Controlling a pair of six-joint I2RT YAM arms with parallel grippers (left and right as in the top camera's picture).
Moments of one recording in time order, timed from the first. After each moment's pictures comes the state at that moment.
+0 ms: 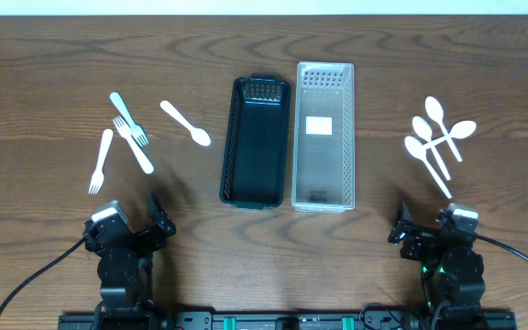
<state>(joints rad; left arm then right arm) -0.02 0.02 0.13 -0.44 -0.25 -0.33 0.10 0.01 0.17 -0.59 0.17 0.28</state>
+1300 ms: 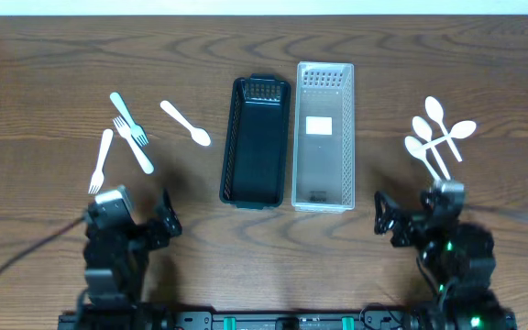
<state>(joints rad) -0.02 0.32 0.43 -0.59 -0.08 -0.30 0.10 0.39 0.36 -0.44 -0.15 0.31</state>
